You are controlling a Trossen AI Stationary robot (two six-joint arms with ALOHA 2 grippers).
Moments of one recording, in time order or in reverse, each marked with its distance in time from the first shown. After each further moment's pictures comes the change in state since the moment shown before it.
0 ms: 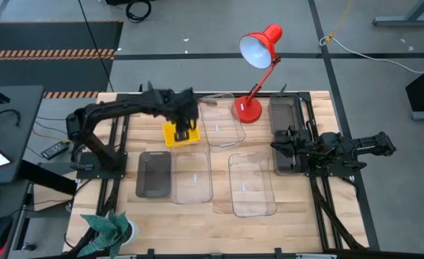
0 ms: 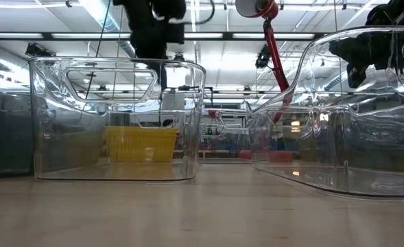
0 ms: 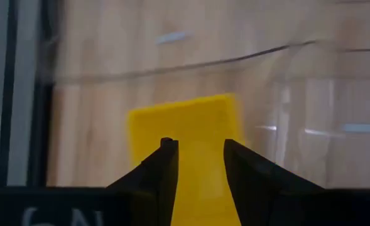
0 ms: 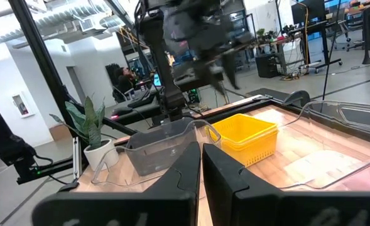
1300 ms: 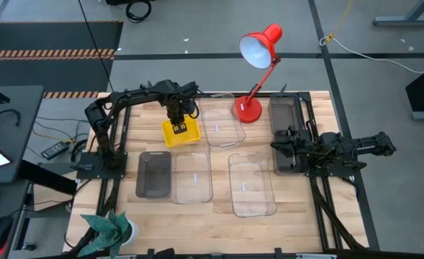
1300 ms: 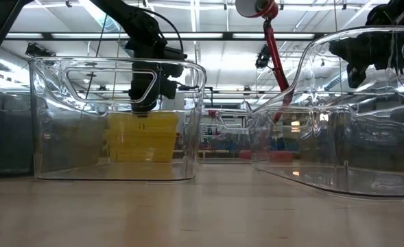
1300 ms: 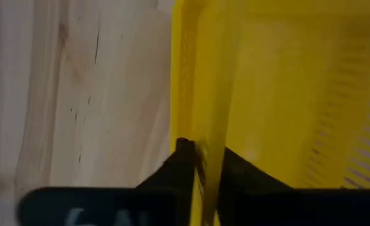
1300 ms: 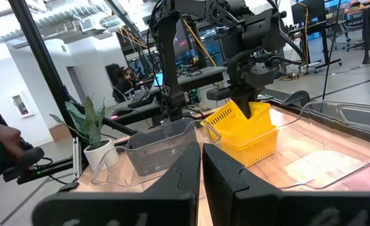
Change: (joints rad) left arm 0.248 0.242 -0.002 -0.122 0.069 -0.005; right arm 0.000 0.000 0.000 0.000 0.000 0.000
